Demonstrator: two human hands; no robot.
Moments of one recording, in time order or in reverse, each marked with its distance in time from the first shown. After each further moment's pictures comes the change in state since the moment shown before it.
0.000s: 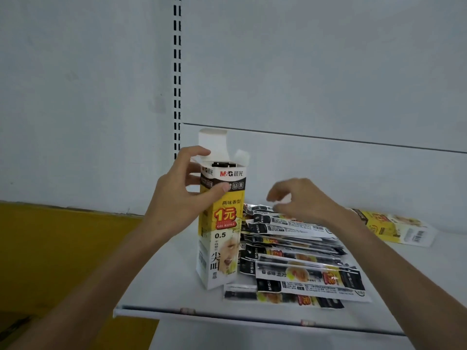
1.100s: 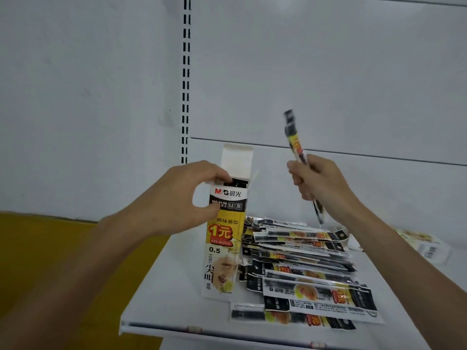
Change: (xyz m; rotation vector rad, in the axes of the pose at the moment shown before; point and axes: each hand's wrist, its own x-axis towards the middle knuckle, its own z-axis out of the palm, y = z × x) left_hand 0.015 0.024 -0.033 0.533 -0.278 0.288; right_hand 0.003 -0.023 -0.031 0.723 0.435 0.026
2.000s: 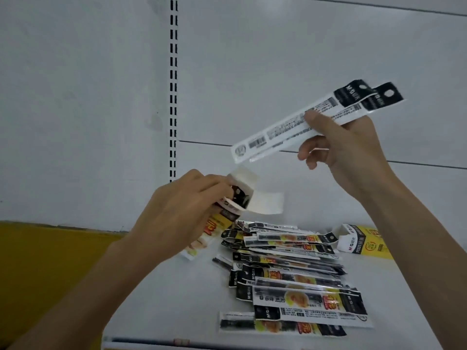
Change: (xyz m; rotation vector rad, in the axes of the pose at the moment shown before) left_hand 0.002 0.001 0.026 0.377 0.169 0.348; right_hand -0.009 -0.069 -0.024 0.340 0.034 -0.217
